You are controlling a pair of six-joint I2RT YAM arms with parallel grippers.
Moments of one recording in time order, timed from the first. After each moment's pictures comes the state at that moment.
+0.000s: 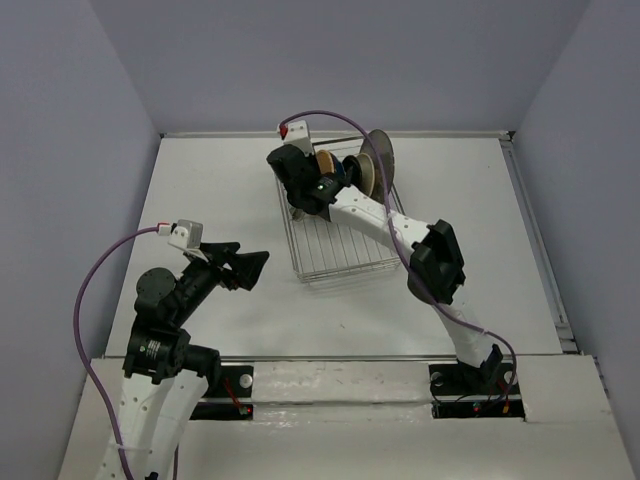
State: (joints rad) left arm -0.22 0.34 0.58 -0.29 0.37 -0.45; right arm 0.88 2.24 2.15 -0.44 0.84 0.19
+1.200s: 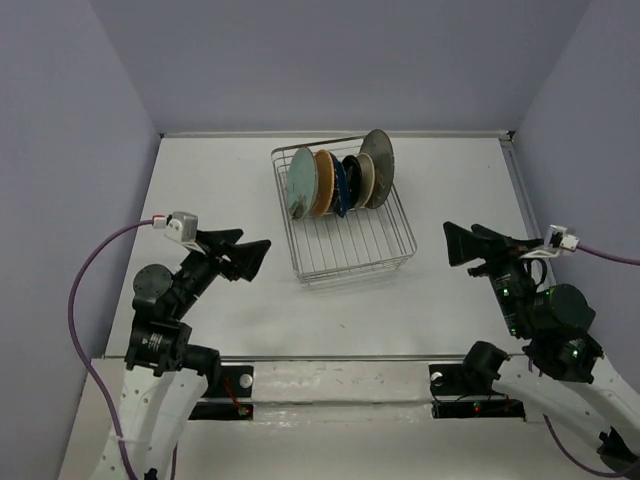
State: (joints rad) left arm -0.22 0.39 0.59 -0.12 0.40 -0.50; right arm 0.88 0.33 0.77 -0.14 0.61 0.46
